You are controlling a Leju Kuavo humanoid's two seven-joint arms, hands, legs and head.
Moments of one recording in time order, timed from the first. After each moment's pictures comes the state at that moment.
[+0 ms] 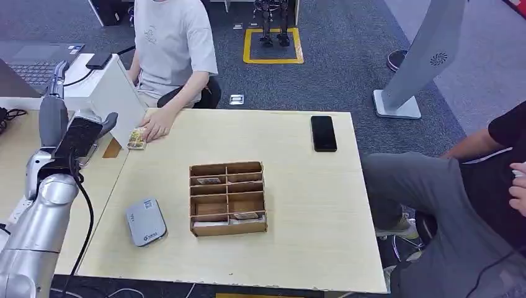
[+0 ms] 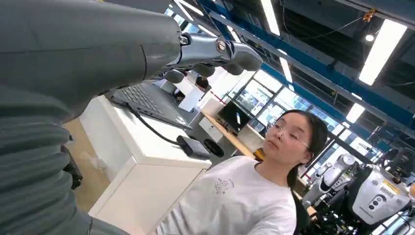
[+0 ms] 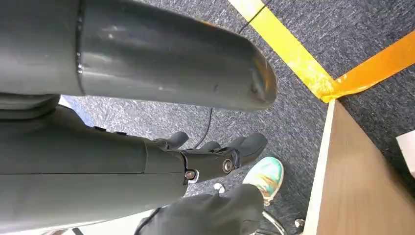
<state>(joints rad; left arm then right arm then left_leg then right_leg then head) -0.55 0.31 -0.10 -1.27 -0.44 0.35 -0.22 -0.01 0.07 -0.43 -0.17 1.48 -0.33 -0.21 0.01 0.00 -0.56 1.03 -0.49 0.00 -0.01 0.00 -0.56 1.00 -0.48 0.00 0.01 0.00</state>
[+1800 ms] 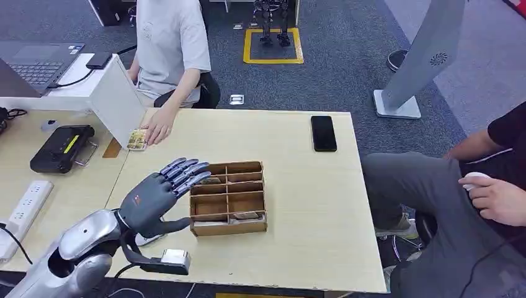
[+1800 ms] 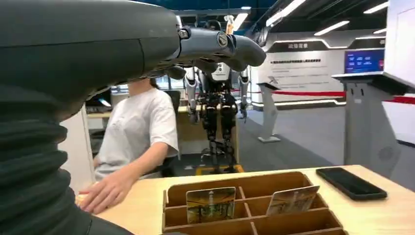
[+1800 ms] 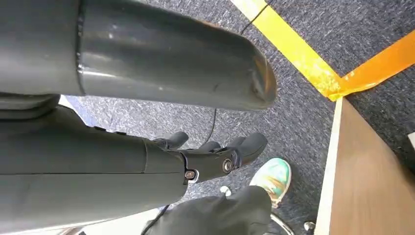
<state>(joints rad) -0.28 0.50 -0.58 -1.82 -0.88 0.02 -0.18 -0.01 0.06 -0.42 -0.20 1.44 -0.30 -0.18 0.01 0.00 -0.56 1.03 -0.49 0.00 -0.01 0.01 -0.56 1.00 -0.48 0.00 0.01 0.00</state>
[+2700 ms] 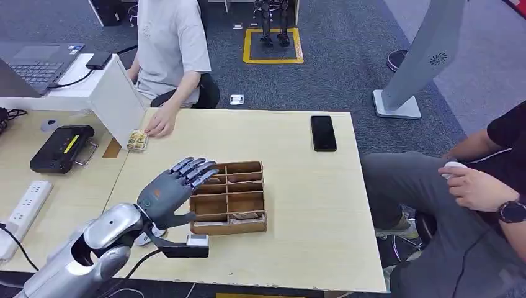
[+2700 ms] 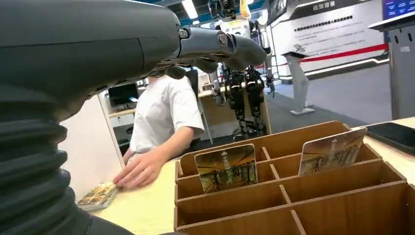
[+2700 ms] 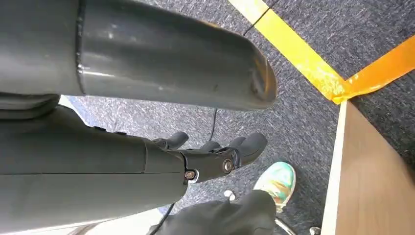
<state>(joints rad) -0.37 0.45 -0.68 -1.68 -0.95 -0.03 -0.04 0.00 0.07 -0.40 -0.22 1.42 -0.29 -0.16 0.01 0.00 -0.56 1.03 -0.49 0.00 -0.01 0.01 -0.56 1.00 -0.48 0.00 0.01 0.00</state>
